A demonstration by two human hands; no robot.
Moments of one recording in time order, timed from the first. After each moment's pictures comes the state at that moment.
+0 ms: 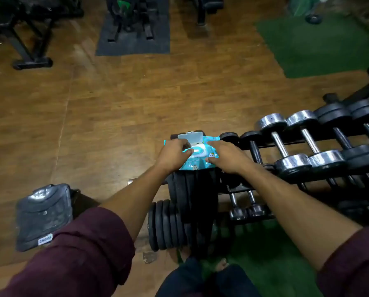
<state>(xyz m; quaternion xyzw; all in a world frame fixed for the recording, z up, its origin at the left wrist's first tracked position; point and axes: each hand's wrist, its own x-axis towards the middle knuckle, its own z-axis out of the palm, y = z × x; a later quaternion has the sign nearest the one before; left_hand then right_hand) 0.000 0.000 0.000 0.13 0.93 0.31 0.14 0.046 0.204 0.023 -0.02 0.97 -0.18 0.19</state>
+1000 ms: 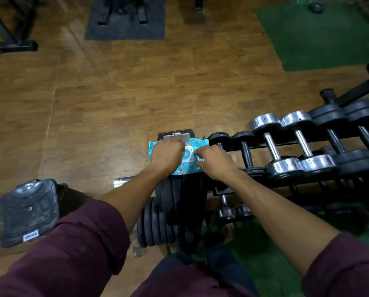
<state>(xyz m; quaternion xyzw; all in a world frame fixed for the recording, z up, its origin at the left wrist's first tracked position) -0.019 0.035 -0.022 0.25 0.97 0.04 0.04 0.032 0.211 0.003 -0.04 0.97 -0.15 0.18</state>
